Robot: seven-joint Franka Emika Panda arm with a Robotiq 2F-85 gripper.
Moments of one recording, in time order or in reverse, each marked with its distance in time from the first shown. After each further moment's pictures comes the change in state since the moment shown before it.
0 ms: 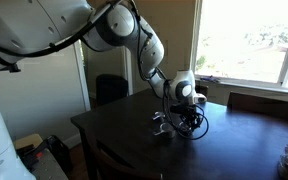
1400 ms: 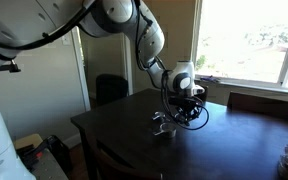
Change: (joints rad) arm -0.073 -0.126 0.123 -0.109 0.027 0.022 -0.201
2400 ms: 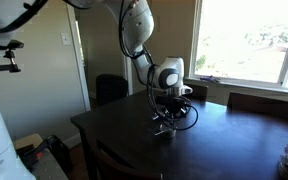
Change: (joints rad) arm -0.013 -0.251 0.034 -0.410 -0.004 0.048 -0.118
